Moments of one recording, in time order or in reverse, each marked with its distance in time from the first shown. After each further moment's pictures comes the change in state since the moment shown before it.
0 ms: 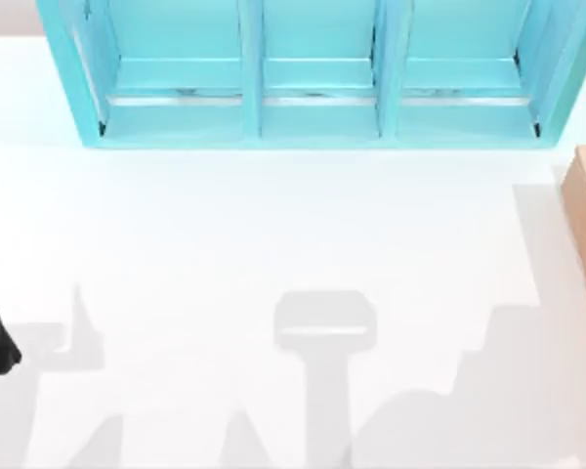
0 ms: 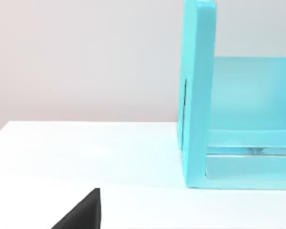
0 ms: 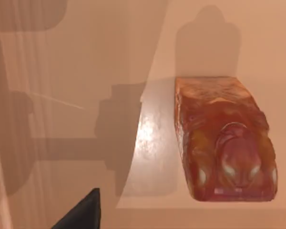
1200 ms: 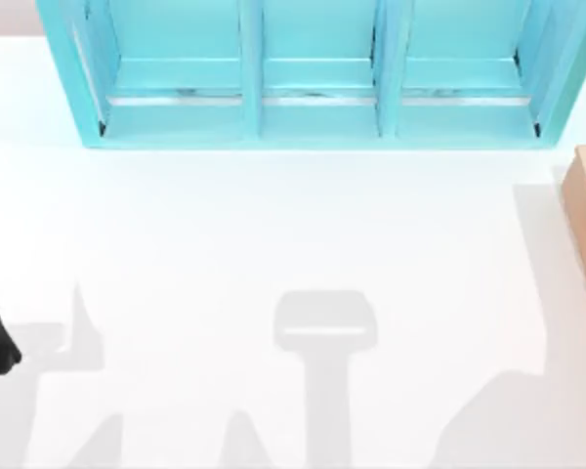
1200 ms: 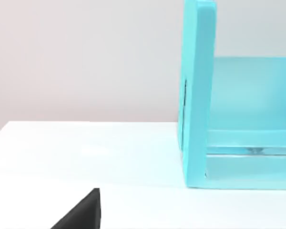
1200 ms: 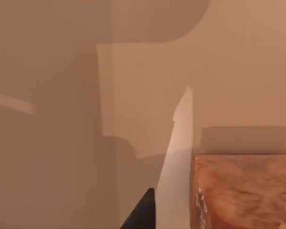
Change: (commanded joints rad) left arm 0.000 0.000 0.000 0.000 0.000 0.000; right arm 0.001 0.116 -0.204 0.323 0.000 0.002
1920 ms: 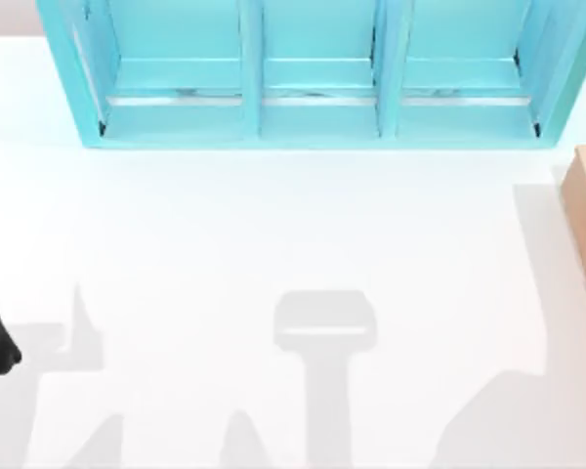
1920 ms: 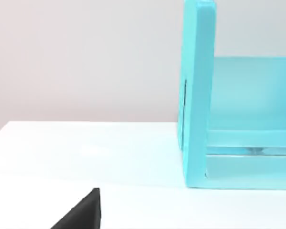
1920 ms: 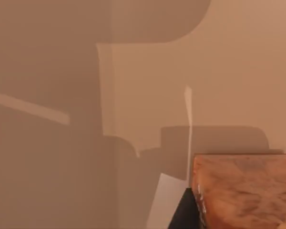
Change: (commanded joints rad) left arm 0.000 0.000 0.000 0.000 0.000 0.000; right arm 0.000 0.000 0.000 0.000 0.000 0.000
